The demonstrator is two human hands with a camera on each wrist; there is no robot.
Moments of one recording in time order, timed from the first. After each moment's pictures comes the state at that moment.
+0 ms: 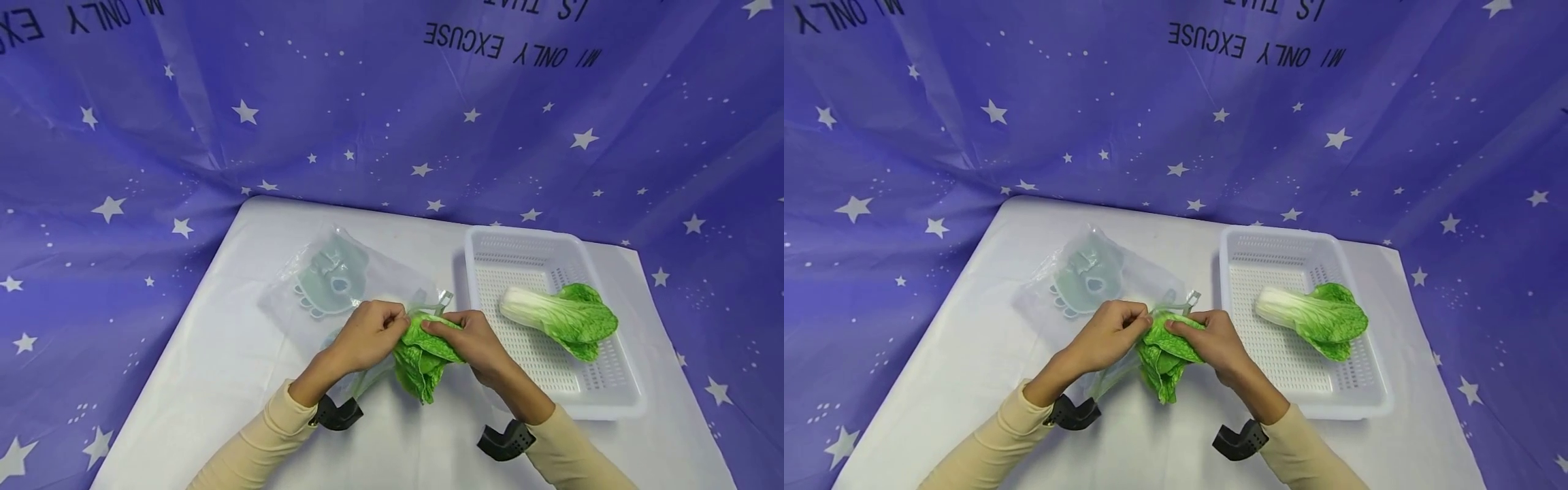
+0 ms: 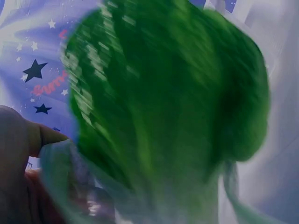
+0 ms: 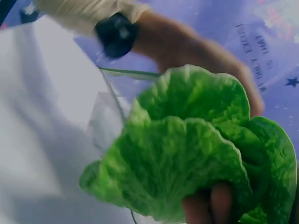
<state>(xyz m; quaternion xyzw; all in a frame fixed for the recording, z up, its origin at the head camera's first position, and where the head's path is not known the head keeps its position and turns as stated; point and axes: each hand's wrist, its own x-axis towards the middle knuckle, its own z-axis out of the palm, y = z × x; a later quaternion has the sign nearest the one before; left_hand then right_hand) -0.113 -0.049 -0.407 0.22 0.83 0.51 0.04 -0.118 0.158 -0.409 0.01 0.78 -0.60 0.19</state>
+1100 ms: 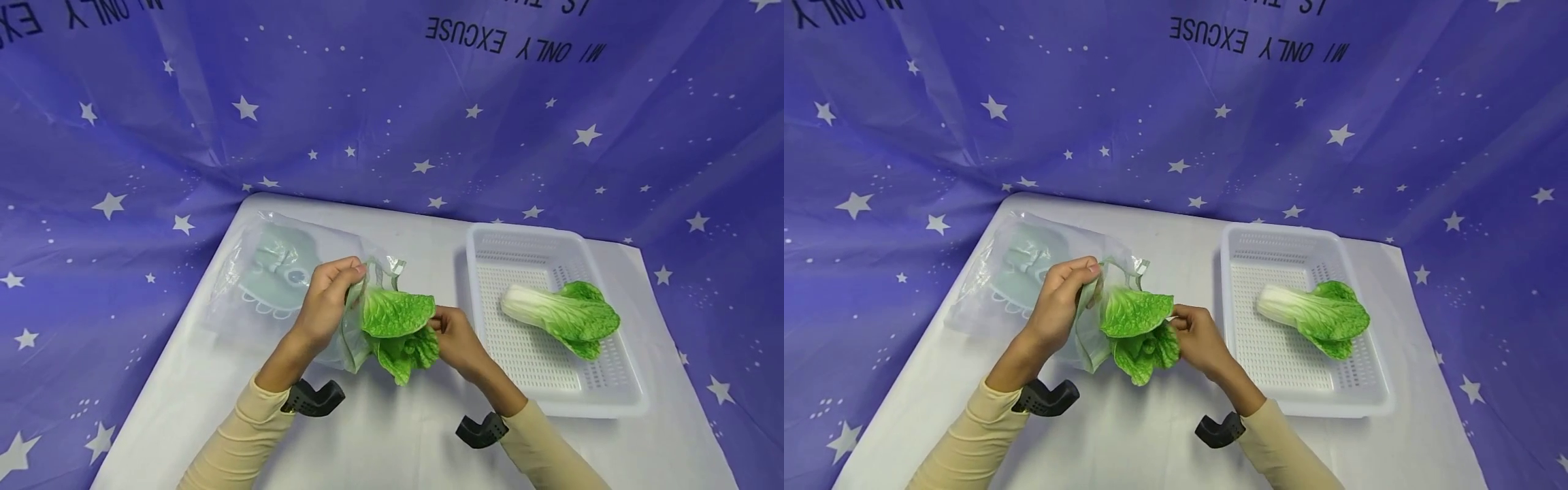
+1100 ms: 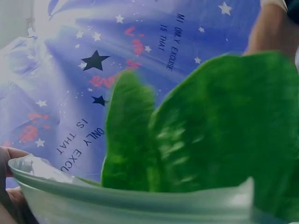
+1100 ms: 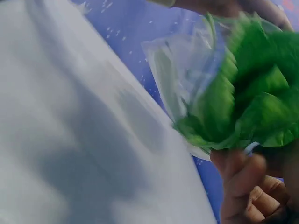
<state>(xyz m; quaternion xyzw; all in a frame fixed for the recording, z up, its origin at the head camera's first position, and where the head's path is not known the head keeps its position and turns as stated) -0.121 -0.082 -0.367 0.12 0.63 0.77 -0.03 -0.123 0.149 -0.445 -0.15 0.75 -0.62 0.17</state>
